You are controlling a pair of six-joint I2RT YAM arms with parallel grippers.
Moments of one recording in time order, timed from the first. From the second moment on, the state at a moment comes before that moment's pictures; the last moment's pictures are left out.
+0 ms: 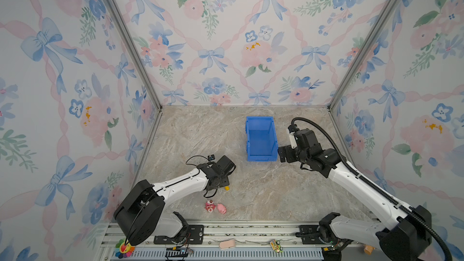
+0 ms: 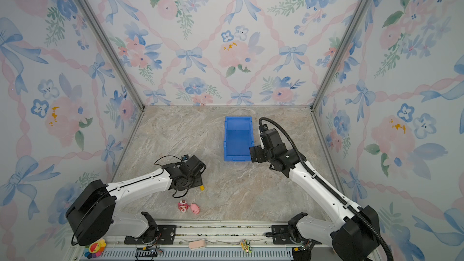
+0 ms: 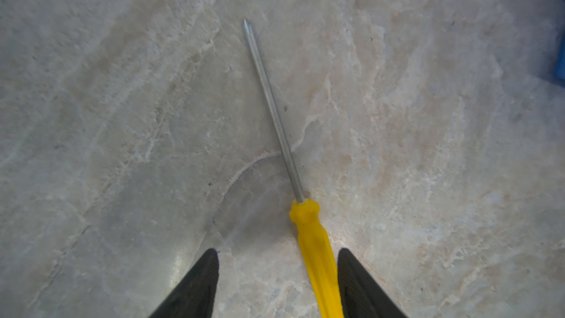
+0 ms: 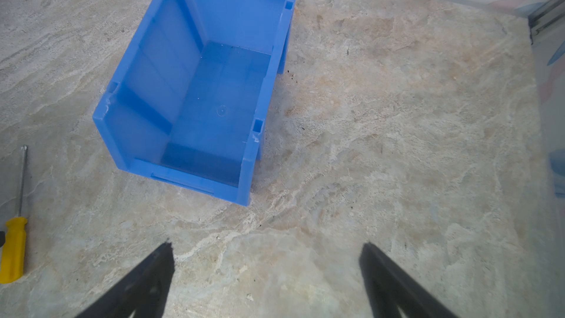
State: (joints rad) left arm -0.76 1.38 0.73 -0.63 -0.23 -0.98; right arm 0.53 1.18 0.99 -0.62 0.19 0.17
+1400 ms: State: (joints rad) left arm -0.86 1.42 0.76 -0.63 -0.28 -1.07; right arm 0.46 1.04 0.93 -0.61 0.17 0.15
